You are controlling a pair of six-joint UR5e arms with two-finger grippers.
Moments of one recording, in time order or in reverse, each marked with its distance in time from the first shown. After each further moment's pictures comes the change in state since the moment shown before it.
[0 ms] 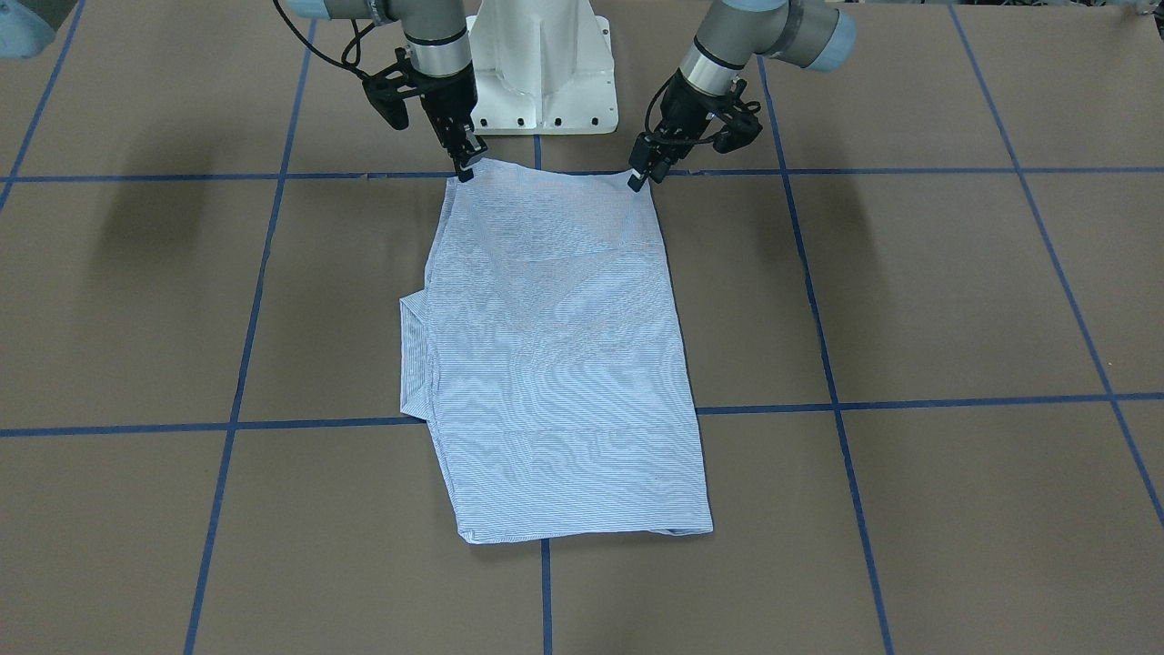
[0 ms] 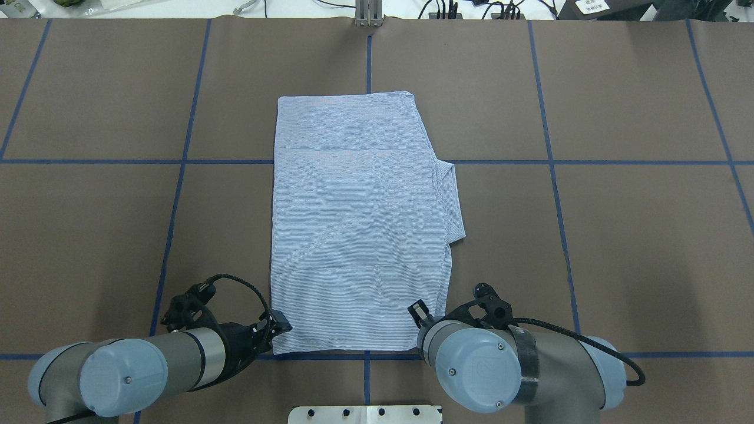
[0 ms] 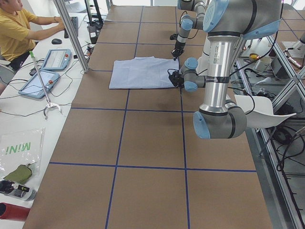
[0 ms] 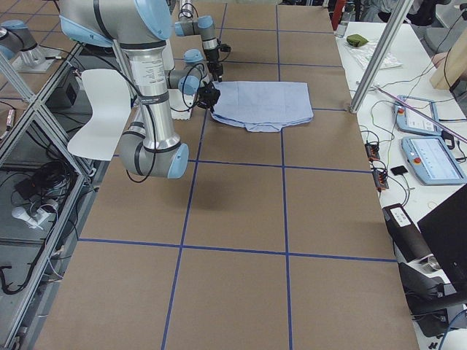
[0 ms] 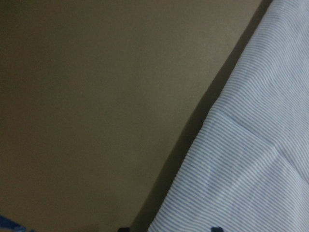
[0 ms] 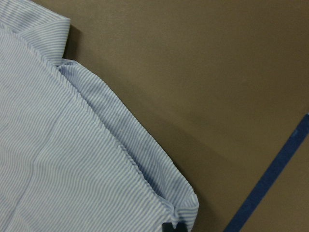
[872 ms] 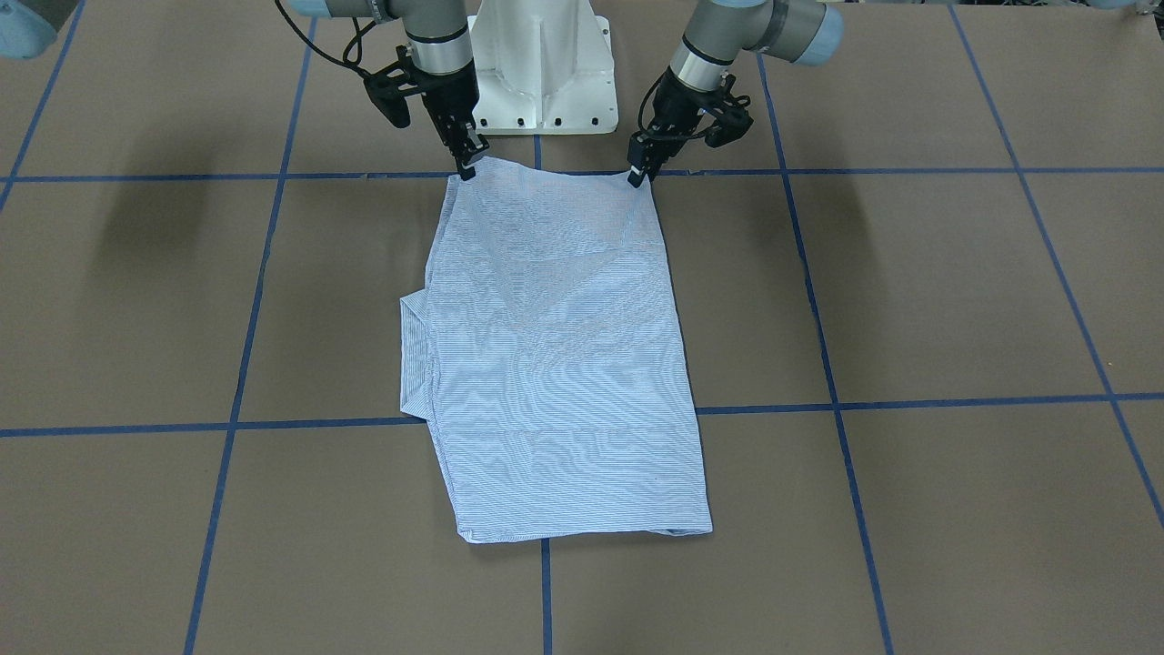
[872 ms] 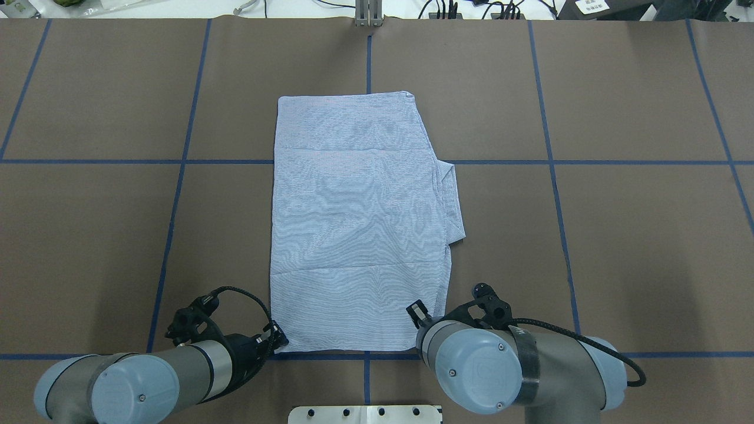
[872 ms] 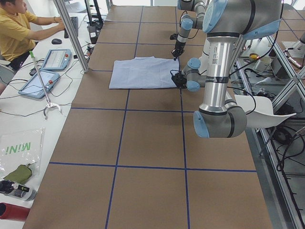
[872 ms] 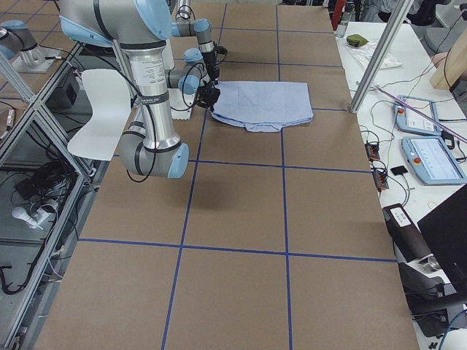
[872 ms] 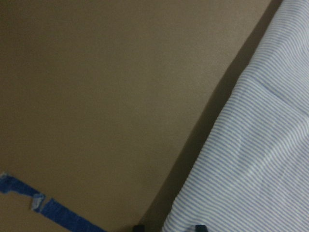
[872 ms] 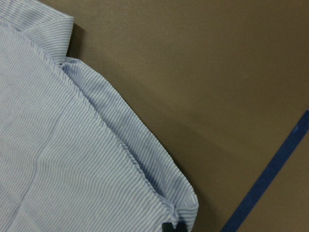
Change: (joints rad) left arm 0.034 -0.009 0.003 0.046 0.043 -0.037; right arm -0.001 0.001 0.008 0.000 0.000 0.000
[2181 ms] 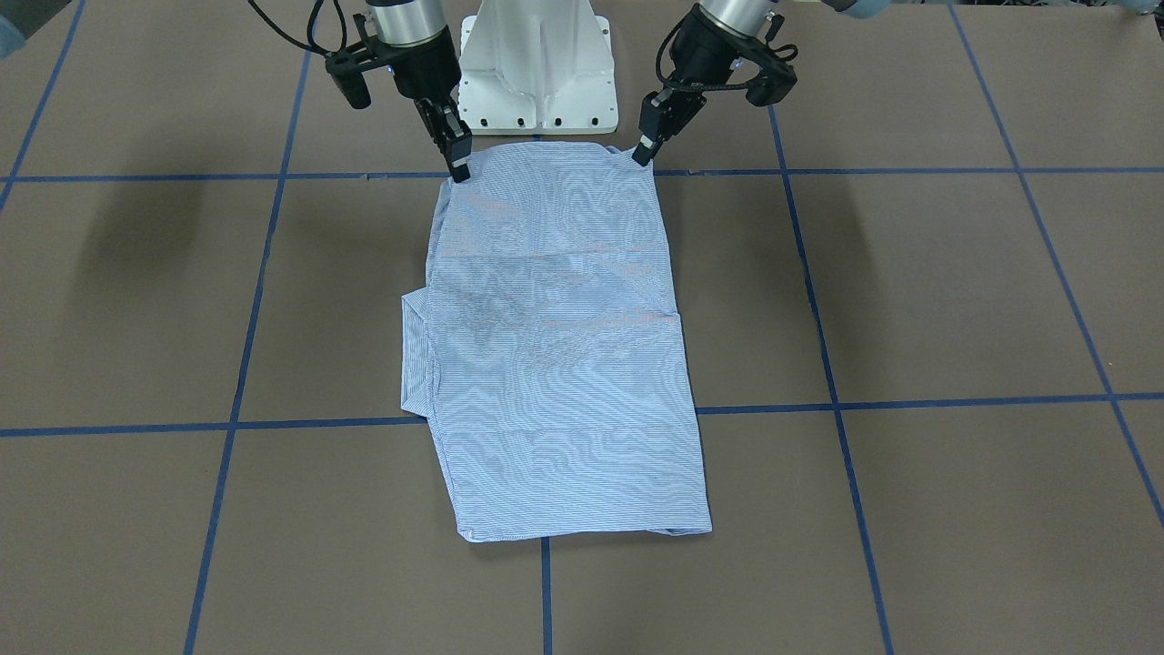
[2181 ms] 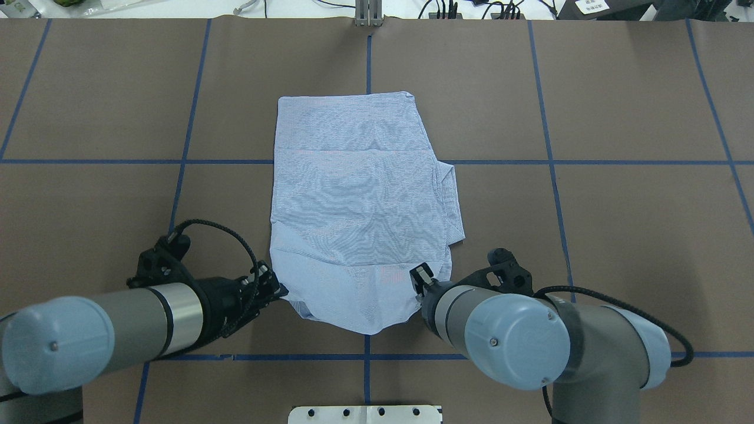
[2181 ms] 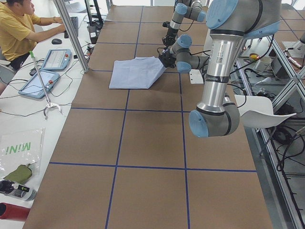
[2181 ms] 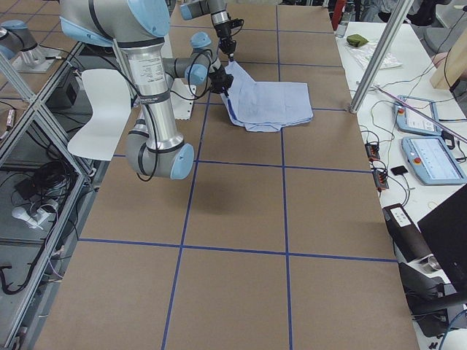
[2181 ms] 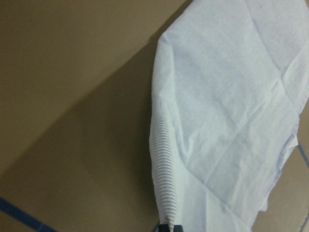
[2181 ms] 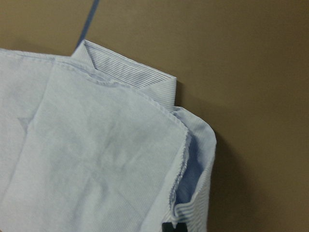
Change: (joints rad) left arm -0.305 -0.100 -0.236 0.188 -0.182 0.043; right arm 0.201 0.024 0.124 0.004 0.046 -0.006
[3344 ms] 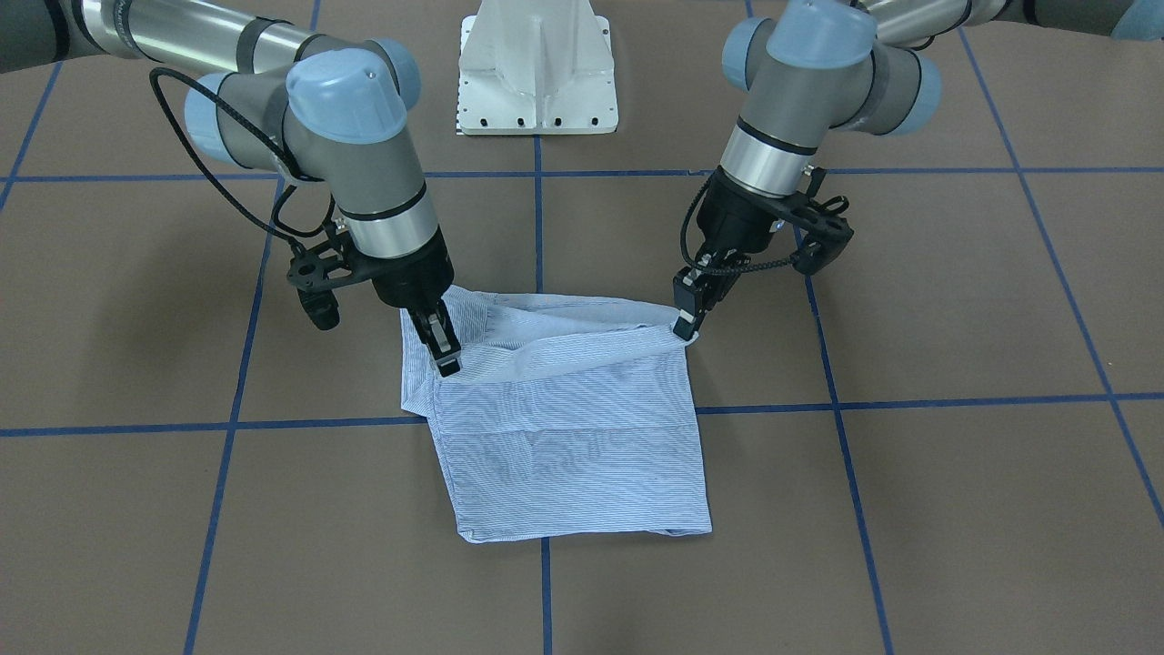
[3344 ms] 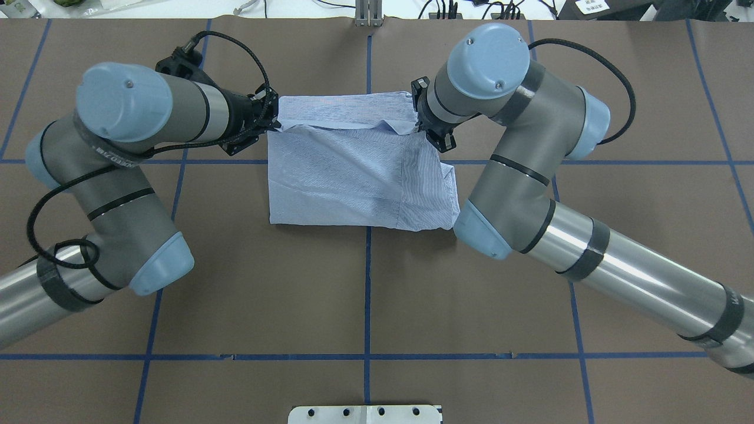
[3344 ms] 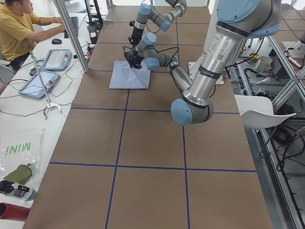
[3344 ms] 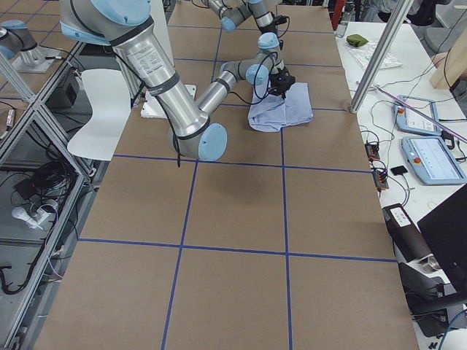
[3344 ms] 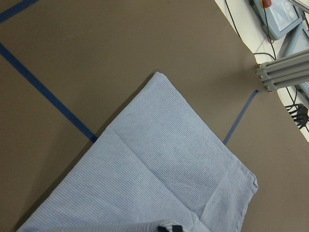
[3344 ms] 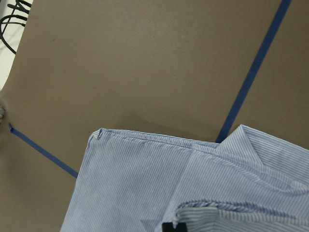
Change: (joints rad) left arm -0.315 -0.279 0.451 -0.052 -0.114 0.213; right arm 0.382 0.313 -0.586 0.208 0.284 -0.208
